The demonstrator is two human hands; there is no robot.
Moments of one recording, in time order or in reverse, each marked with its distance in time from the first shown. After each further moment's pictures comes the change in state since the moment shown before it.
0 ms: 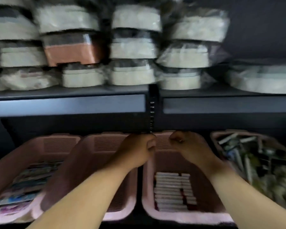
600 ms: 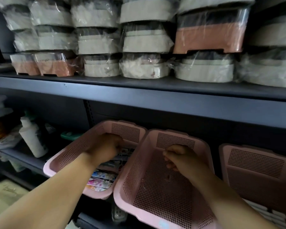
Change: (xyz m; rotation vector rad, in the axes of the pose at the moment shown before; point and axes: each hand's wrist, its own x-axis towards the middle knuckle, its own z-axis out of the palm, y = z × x) left_hand -0.130 -0.253 -0.134 0.316 0.001 -0.480; right_hand 0.028 -0.153 0.176 0.398 -0.412 0.048
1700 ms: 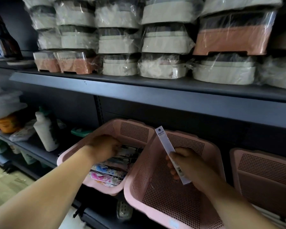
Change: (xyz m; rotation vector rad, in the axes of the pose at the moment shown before) left_hand -0.009 -0.052 -0.007 0.087 -0.103 0.004; right_hand -0.008 -0.011 0.017 0.118 -0.055 0.031
